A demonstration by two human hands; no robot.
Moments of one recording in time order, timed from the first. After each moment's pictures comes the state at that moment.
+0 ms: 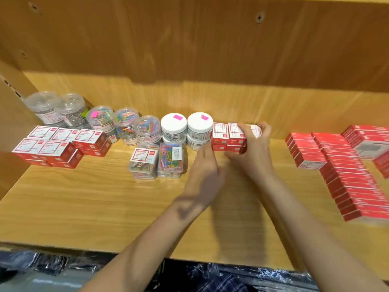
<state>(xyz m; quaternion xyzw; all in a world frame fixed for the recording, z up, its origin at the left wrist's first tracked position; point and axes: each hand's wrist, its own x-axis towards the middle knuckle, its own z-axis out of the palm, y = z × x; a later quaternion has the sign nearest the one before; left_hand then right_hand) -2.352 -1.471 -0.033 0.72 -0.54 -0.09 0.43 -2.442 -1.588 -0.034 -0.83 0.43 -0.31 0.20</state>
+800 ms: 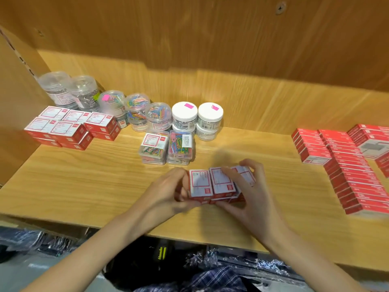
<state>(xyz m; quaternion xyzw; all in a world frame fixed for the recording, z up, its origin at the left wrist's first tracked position) -2.310 -1.359 -0.035 0.68 -0.50 -0.30 0.43 -2.498 -1.472 -0.033 -0.92 0.28 -0.22 0.18</state>
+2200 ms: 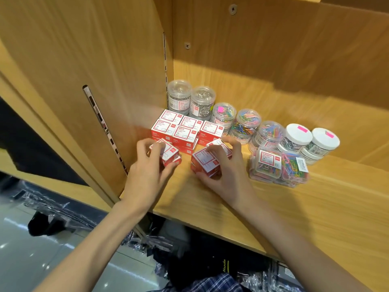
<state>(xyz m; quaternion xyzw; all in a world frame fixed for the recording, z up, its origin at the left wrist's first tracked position) -2.112 -1.215 -0.025 0.85 -0.40 0.06 0.33 -2.236 -1.365 -0.029 -0.91 0.20 -0.27 0.22</state>
